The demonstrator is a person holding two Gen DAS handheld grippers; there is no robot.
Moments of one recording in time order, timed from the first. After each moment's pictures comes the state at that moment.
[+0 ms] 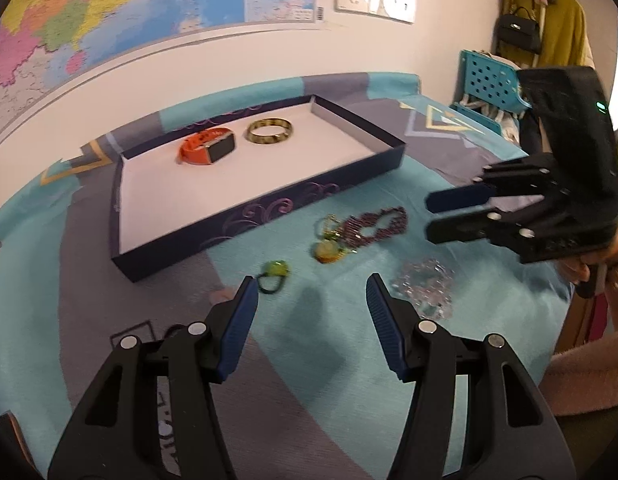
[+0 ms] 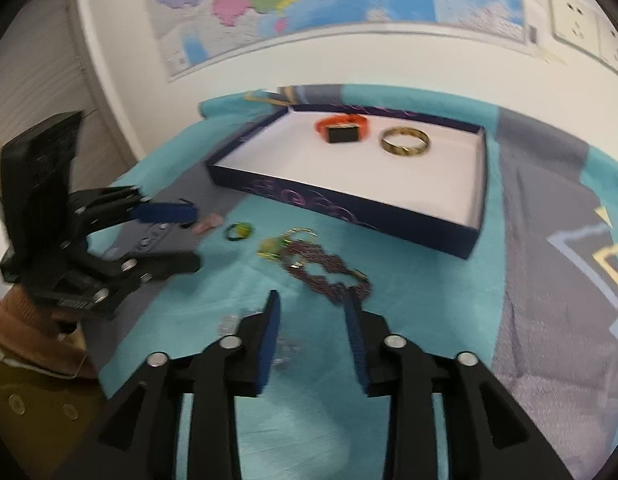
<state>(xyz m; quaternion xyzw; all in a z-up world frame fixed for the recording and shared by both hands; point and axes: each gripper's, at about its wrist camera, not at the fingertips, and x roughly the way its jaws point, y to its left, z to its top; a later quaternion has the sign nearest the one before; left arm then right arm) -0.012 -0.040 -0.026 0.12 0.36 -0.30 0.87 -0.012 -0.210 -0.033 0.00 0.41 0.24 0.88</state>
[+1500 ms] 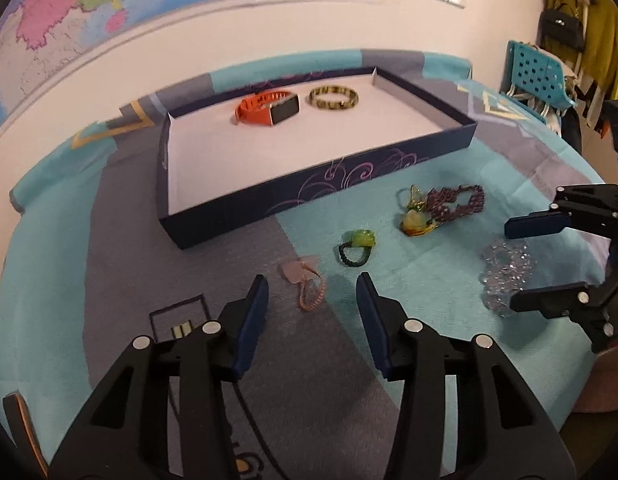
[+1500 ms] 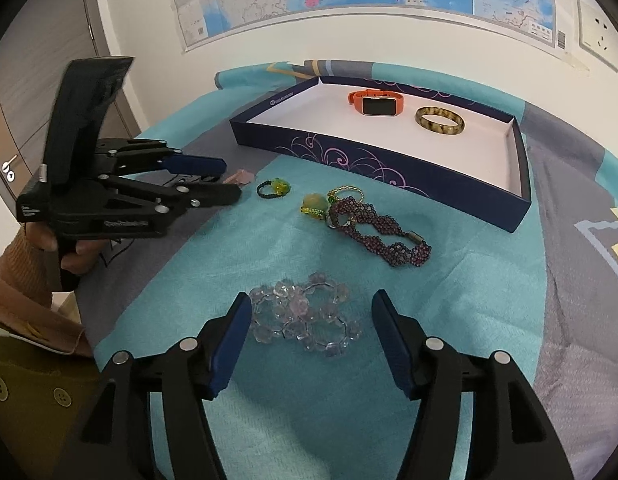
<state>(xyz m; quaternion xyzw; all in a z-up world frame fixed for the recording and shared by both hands) 0.019 -0.014 -0.048 0.12 0.40 -0.23 0.88 -0.038 -0.171 -0.049 -0.05 0.42 0.25 0.87</state>
